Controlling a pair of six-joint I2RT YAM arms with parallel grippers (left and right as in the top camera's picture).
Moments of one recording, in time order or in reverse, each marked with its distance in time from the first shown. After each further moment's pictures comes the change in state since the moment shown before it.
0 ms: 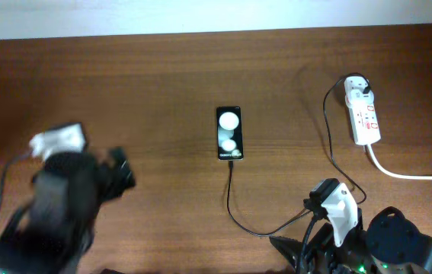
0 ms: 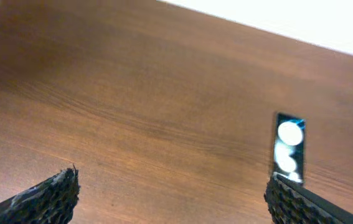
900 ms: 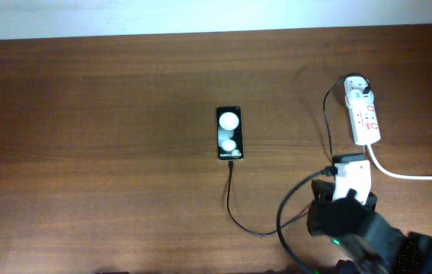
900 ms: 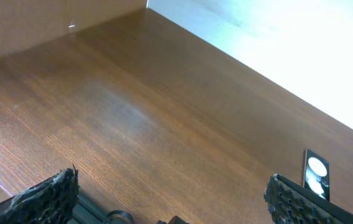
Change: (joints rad) left arm 0.328 -0.821 -0.051 -0.428 0.019 -0.011; right arm -0.012 0.155 0.000 -0.099 0.548 0.387
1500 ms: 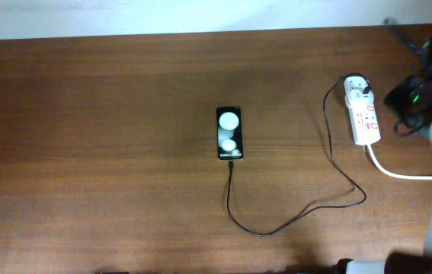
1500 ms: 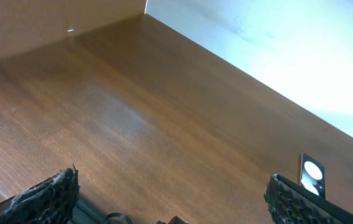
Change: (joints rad) left arm 0.001 -0.028 -0.001 0.002 0.000 0.000; right arm -1.194 0.765 0.524 -0.007 -0.372 -0.097
